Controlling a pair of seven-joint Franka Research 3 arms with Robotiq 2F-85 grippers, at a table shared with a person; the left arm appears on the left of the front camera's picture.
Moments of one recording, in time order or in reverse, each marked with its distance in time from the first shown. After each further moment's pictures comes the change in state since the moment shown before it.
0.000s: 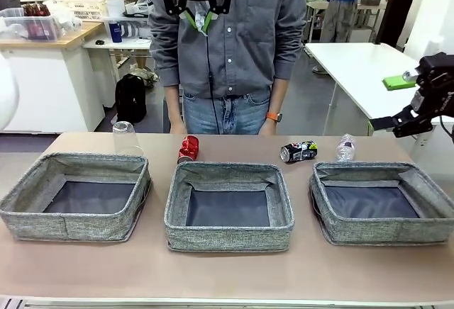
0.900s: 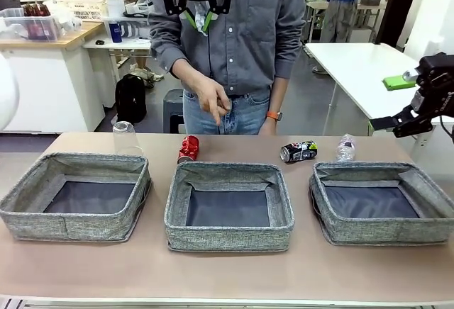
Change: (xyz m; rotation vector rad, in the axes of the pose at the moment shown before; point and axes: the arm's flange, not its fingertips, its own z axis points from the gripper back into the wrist) left arm 0.000 0.000 0.000 0.000 0.000 0.000; right arm 0.000 0.000 0.000 0.000 0.000 0.000
